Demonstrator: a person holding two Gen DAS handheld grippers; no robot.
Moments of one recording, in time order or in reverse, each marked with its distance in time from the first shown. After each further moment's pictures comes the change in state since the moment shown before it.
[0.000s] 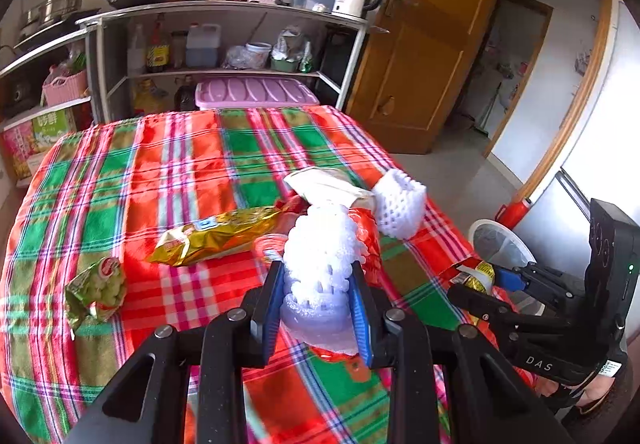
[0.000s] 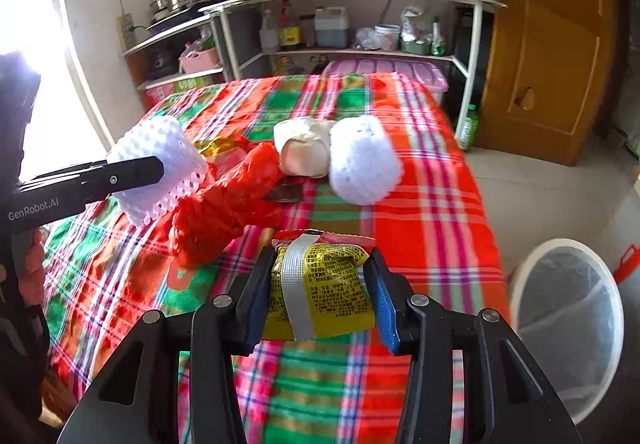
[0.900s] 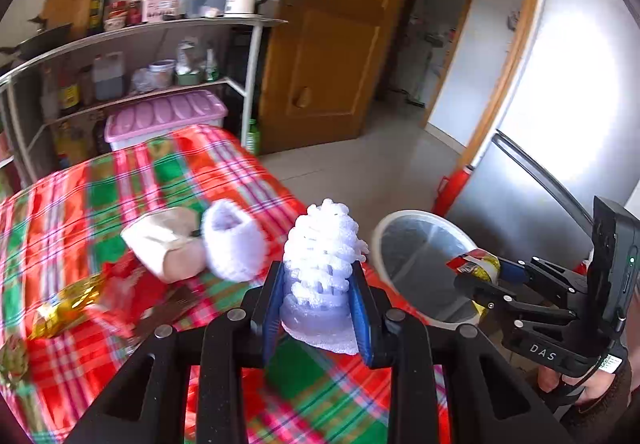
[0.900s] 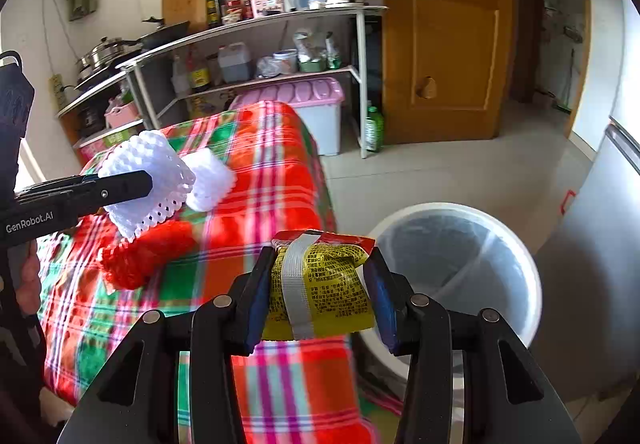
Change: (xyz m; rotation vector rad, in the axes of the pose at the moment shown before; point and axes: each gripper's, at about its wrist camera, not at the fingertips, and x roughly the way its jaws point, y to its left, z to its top) left arm 0.042 -0.140 0.025 0.203 0.028 -0.193; right arm -0.091 -0.107 -0.037 0.208 -0.091 -0.219
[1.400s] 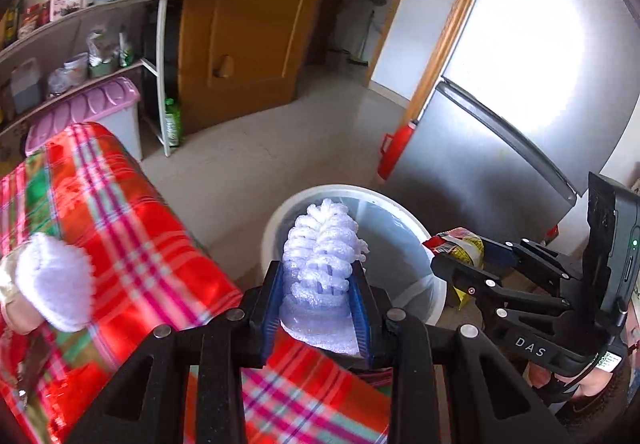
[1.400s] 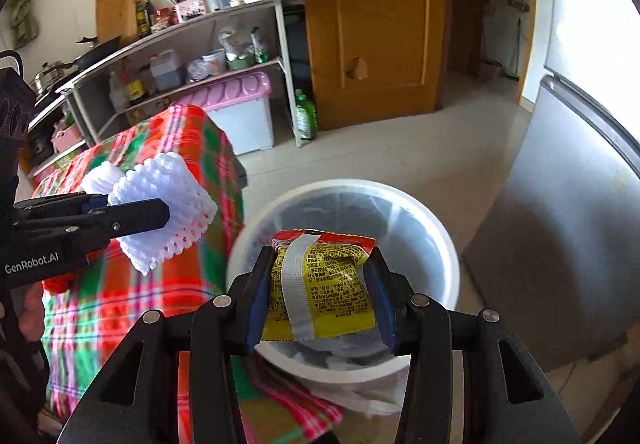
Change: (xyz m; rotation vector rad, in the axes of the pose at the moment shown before) left arm 0.110 -0.103 0.016 0.117 0.147 -0.166; right arm 0.002 -0.100 -0.014 0.131 0.042 -0.154
